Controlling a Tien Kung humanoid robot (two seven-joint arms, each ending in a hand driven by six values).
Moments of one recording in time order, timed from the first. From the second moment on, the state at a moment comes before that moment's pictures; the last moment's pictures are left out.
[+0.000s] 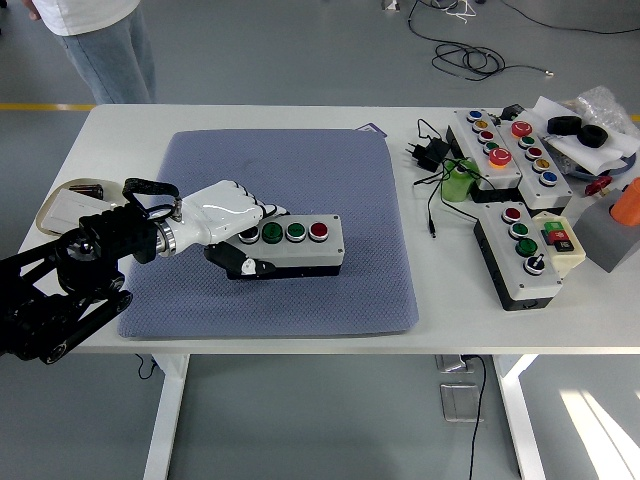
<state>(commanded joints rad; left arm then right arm) -0.83 0.38 -0.53 -0.97 2.20 0.14 -0.24 0.13 -0.15 0.71 0.18 -0.39 -0.30 -0.15</state>
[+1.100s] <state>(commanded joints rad) -0.80 0.38 -0.56 -0.96 2.06 0.01 -0.23 0.12 -0.15 0.70 0.18 -0.40 -0.30 -0.16</state>
